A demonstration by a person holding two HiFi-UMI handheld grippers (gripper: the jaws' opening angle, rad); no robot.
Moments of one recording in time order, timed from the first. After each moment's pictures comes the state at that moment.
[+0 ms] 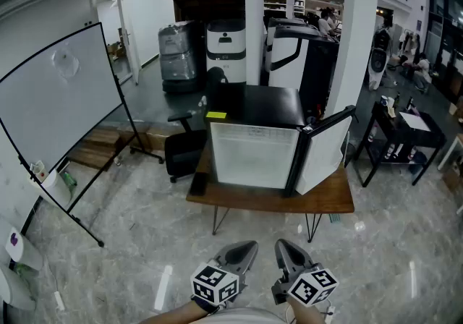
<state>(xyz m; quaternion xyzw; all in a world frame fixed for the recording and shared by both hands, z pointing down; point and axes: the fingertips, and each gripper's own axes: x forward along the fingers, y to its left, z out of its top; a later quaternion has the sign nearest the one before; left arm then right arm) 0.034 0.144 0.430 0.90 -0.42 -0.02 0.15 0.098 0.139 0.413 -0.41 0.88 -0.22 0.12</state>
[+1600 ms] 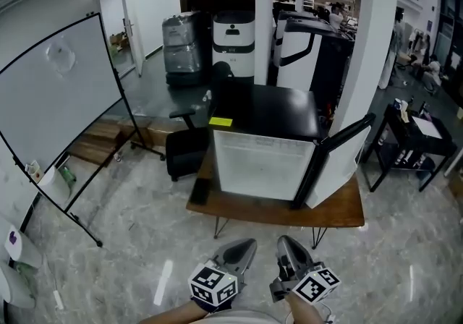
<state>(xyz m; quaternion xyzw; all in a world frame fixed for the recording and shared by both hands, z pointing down) 0.001 0.048 0.445 0.88 -0.44 -0.04 0.15 0.077 0.035 0.427 -0.37 0.87 -0.27 0.19</state>
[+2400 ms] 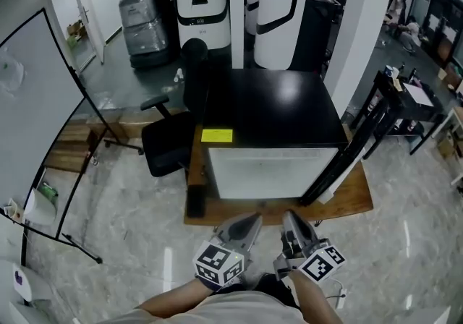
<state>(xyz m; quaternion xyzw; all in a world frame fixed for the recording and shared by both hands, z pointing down) -0.065 -0.142 0.449 0.92 -0.36 -0.03 0.15 0.009 -0.143 0.432 -0.45 0.82 -0.28 0.23</state>
